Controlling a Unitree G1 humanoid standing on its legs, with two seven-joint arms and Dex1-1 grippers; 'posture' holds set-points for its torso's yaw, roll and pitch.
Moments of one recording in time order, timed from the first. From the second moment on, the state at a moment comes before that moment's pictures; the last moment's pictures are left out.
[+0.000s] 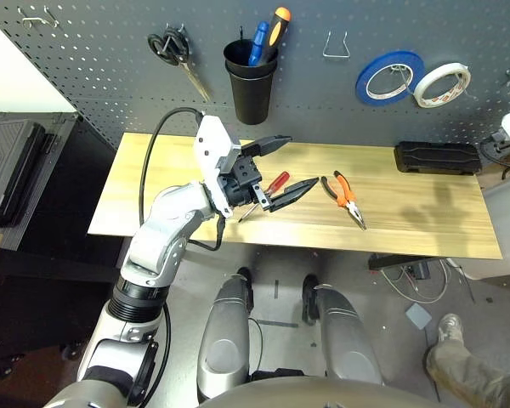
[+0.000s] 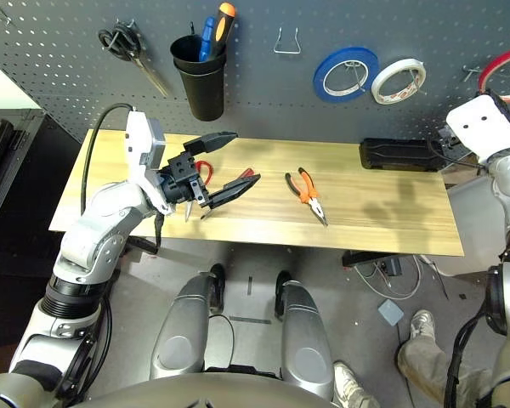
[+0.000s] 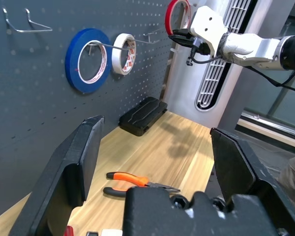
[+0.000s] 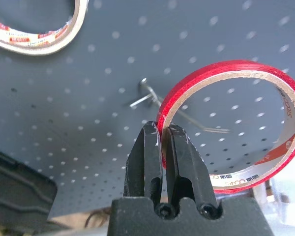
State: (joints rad) left arm -0.41 0.36 -0.16 -0.30 -0.38 0.32 -0.76; right arm -0.83 -0.90 -0.01 1.27 -0.30 -0.58 0.00
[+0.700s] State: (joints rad) left arm -0.39 0.38 -0.18 -0.31 -0.35 0.37 -0.74; right arm -0.74 -0.82 0.02 1.29 -0.33 -0.57 -0.15
